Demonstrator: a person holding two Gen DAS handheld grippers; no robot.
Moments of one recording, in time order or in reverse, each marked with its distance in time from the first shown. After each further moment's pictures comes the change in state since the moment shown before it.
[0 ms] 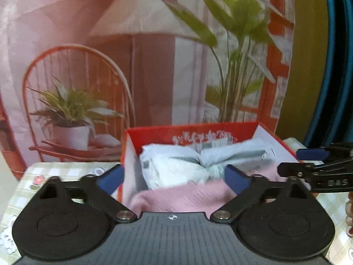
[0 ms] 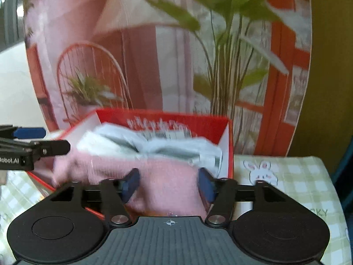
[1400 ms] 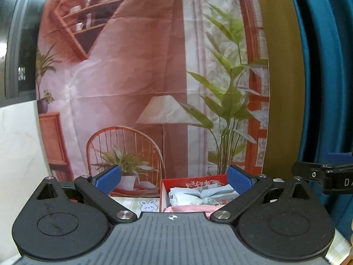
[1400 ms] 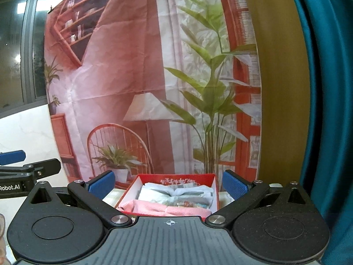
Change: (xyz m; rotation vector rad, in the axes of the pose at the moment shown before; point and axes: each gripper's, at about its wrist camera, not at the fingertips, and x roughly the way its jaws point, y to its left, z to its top) left arm -0.306 -0.050 0.024 0.003 -0.265 0.152; right arm -0.308 0.094 0.010 0.077 -0.295 -0.070
